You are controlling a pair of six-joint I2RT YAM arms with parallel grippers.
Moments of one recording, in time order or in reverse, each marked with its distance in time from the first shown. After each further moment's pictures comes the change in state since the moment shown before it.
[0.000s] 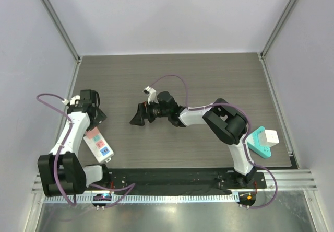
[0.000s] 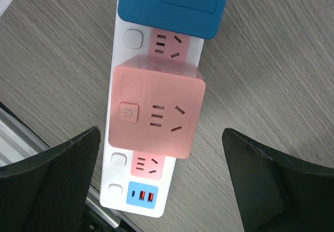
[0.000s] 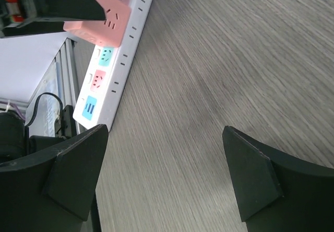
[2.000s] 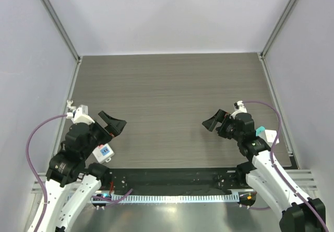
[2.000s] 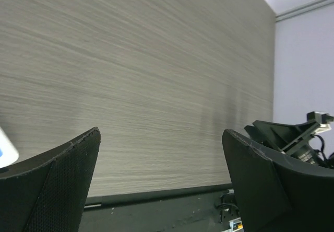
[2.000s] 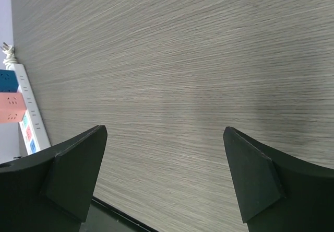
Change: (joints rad) left arm -0.458 -0.824 -0.090 0.017 0.373 -0.185; right arm -0.588 -1.414 -0.838 -0.792 0.284 0.159
